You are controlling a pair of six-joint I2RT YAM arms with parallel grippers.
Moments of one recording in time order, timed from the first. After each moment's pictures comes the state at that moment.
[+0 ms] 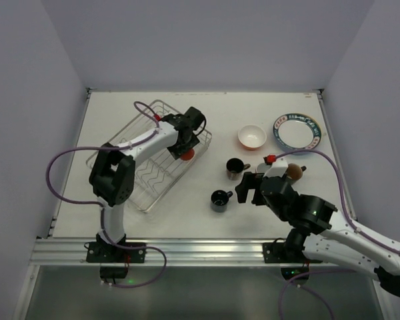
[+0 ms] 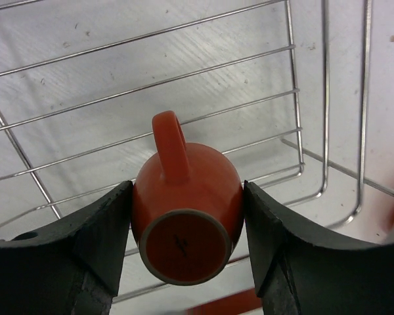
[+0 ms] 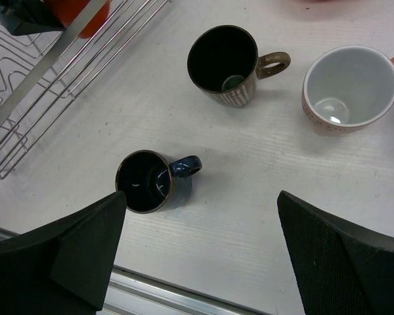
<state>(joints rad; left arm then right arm) -0.62 1.99 1.61 -0.90 -0.41 -1.28 1.03 0.68 0.71 -0.68 0.56 0.73</state>
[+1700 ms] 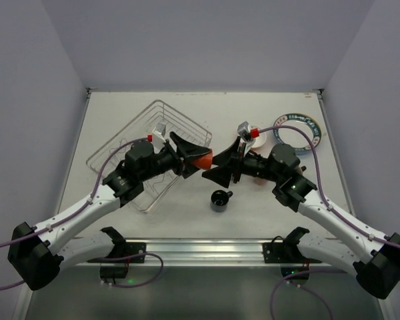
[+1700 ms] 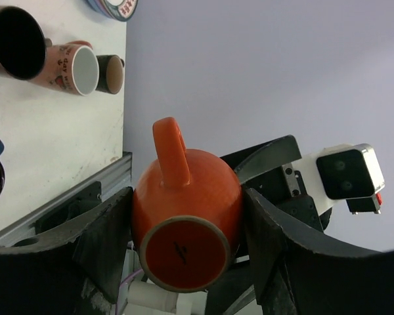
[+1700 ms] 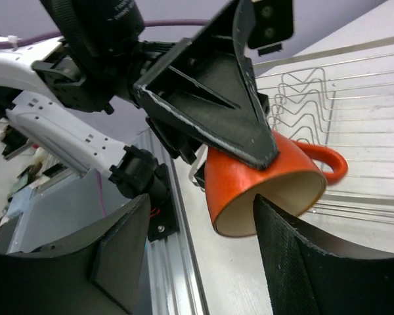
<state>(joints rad) -0.70 1.04 0.77 0.10 0.29 -1.54 0.69 0.96 0.74 0.24 -0.60 0.48</state>
